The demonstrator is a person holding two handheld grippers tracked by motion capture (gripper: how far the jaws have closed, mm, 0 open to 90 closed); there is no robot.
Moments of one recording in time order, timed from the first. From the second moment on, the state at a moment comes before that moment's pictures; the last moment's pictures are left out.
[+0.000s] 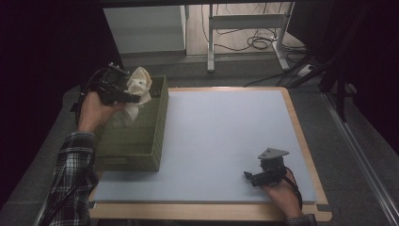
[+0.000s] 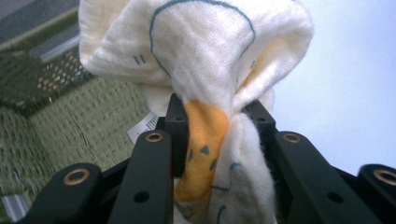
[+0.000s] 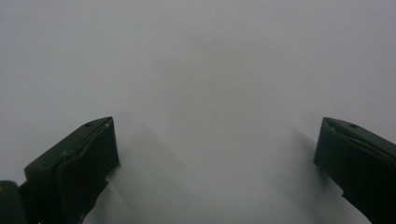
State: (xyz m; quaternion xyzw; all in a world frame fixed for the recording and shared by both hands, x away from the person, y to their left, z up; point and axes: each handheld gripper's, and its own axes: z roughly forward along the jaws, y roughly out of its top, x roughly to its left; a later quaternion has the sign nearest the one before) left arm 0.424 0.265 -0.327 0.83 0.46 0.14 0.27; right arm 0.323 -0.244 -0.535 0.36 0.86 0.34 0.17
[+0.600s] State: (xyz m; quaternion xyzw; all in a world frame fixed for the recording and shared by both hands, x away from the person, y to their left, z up) left arm 0.426 0.208 -0.287 0.85 0.41 0.16 0.27; right arm 0.323 -0.244 -0.535 0.36 0.86 0.34 0.16
